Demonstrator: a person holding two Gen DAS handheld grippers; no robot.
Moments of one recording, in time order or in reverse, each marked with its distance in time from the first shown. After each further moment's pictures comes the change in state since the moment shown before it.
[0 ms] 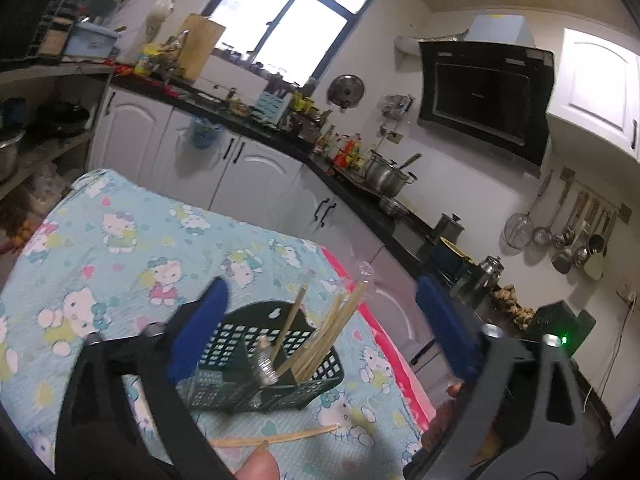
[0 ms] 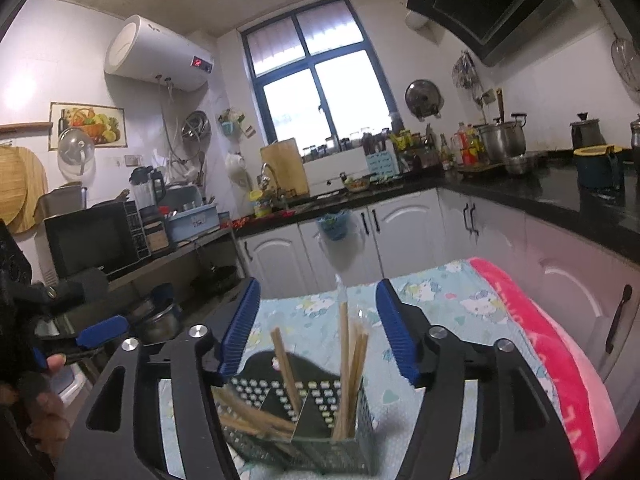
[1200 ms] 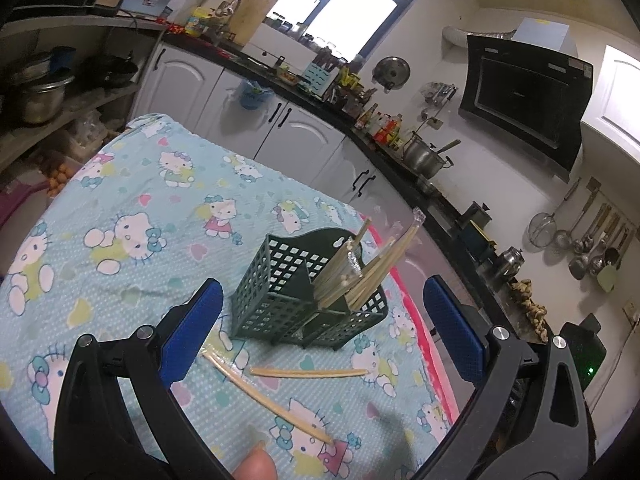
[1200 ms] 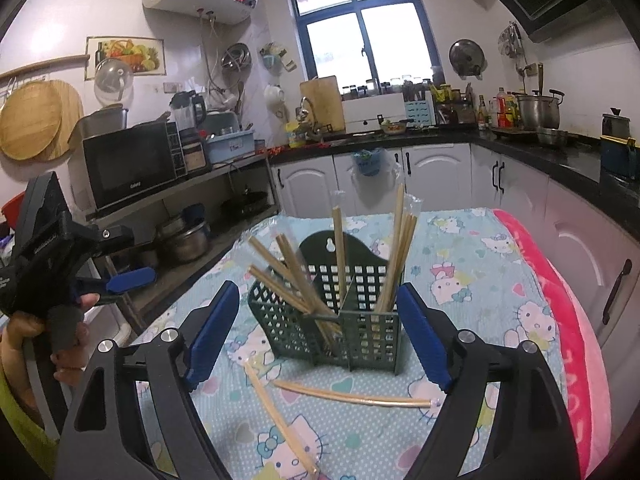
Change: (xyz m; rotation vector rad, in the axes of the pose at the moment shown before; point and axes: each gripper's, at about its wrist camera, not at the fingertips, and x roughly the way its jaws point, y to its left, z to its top) left arm -0.045 0.043 -0.047 -0.109 0.091 0.101; right arm -0.052 0.042 -0.049 -0.123 0.233 0.091
